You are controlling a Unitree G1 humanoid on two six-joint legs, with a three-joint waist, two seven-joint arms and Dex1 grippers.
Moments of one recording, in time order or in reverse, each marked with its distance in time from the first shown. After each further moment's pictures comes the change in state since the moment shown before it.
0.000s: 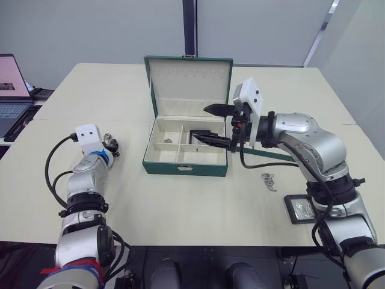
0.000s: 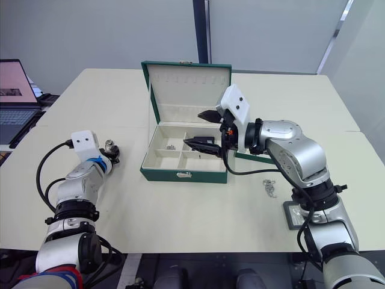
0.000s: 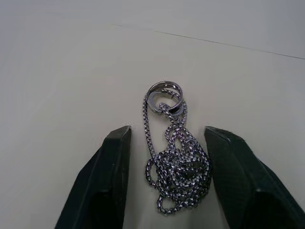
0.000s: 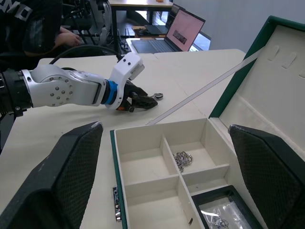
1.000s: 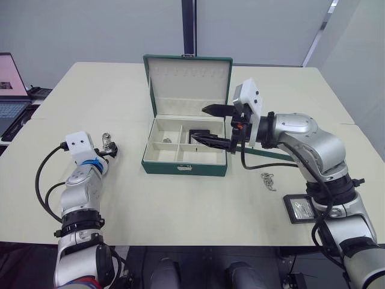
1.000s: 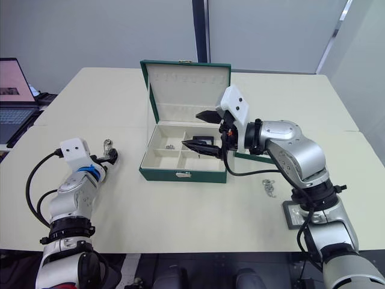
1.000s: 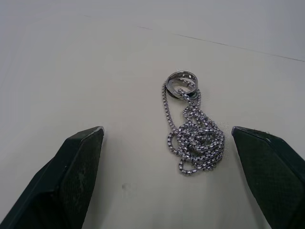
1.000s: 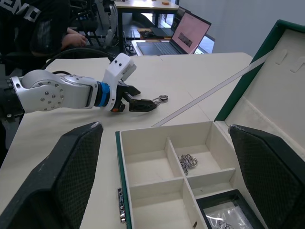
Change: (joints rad) left arm 0.103 -0.011 0.035 -0.149 -0.031 -0.019 -0.022; right arm 0.001 0.008 0.003 0.002 0.010 -0.016 0.009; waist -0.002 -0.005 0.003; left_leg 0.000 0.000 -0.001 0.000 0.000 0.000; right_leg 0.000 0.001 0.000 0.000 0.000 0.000
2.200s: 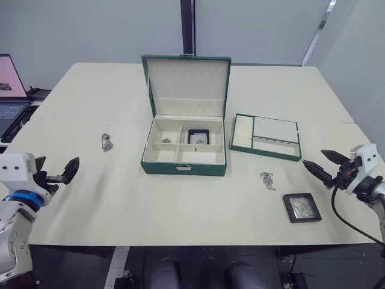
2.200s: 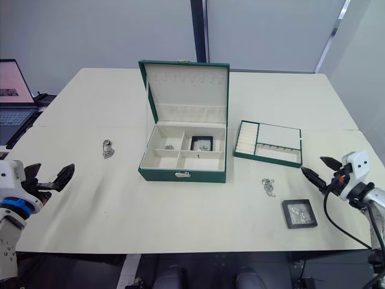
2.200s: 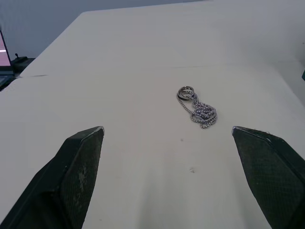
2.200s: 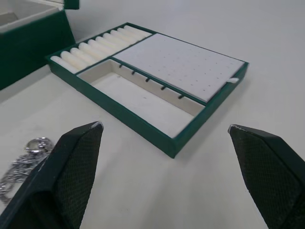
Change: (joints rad) left arm 0.563 0.148 0.274 -0.679 -0.190 0.120 -0.333; right arm 0.694 -0.311 -0.546 0.246 0.016 -0.357 0.081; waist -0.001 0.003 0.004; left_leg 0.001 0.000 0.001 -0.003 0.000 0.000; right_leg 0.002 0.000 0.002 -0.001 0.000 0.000
